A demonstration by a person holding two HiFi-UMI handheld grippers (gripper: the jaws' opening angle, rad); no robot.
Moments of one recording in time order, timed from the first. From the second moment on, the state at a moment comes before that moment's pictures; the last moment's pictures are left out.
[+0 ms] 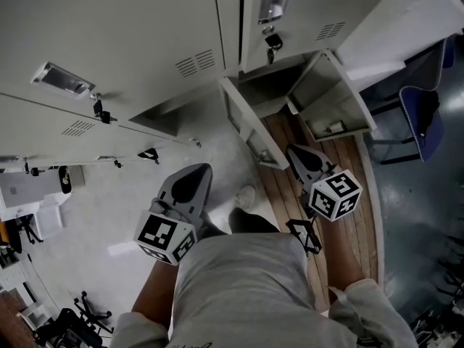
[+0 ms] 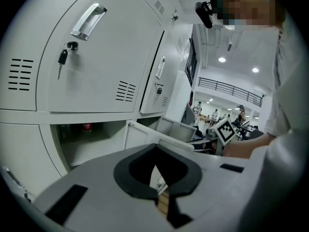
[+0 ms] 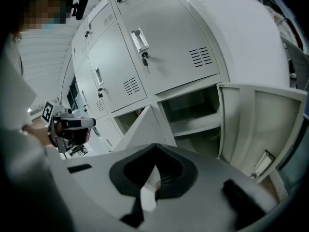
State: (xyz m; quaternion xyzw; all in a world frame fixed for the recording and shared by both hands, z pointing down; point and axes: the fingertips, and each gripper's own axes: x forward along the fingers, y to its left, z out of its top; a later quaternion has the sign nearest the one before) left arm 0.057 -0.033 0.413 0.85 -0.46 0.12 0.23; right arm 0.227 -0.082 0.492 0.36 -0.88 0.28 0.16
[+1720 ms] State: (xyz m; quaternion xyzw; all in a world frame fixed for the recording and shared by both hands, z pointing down) left arm -0.101 -0.032 0.406 0.85 -0.47 0.12 0.22; right arm 0.027 -0.053 0.480 0.29 -0.90 0.26 0.18
